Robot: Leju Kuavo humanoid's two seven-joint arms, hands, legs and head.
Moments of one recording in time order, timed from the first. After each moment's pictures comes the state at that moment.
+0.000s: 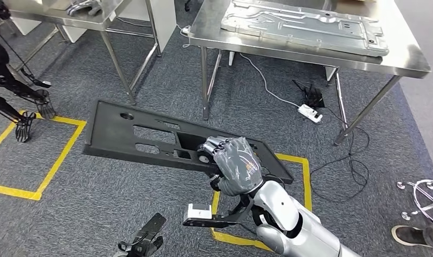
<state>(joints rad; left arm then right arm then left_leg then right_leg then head) -0.28 -0.04 -0.87 -0.28 0.29 0.22 -0.10 -0.44 -0.23 0.82 -1.64 0.91 -0.34 0.19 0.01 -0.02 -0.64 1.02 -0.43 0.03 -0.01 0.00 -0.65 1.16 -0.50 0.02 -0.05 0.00</state>
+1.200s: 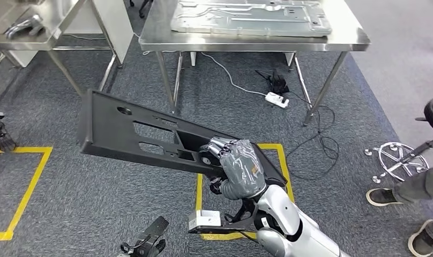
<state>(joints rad) -0.27 -0.04 -0.86 -0.28 0.27 0.20 -0.11 -0.41 -0.21 0.81 -1.65 0.83 -0.41 0.11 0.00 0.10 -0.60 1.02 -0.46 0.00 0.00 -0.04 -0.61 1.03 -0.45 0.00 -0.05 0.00</state>
